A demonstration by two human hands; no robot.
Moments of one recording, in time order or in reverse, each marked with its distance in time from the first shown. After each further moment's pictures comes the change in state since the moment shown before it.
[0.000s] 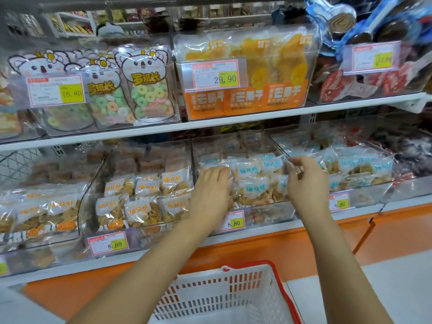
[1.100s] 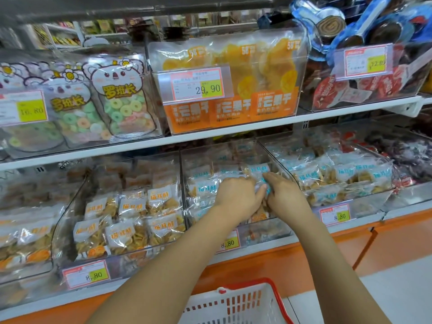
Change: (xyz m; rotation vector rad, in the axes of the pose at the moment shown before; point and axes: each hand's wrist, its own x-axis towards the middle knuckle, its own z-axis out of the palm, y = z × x) left_hand 0.070 0.048 0.033 0.178 -0.326 0.085; right_hand 0.039 0.041 0.044 -0.337 -0.393 -0.171
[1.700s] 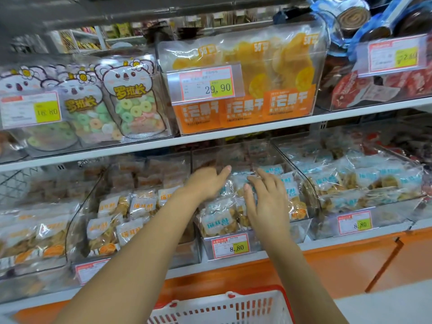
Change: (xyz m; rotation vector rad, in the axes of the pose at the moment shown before) left_hand 0.012 -0.092 -0.009 -0.332 -0.195 -0.354; right_hand -0.011 -0.049 0.049 0.139 0.405 -0.129
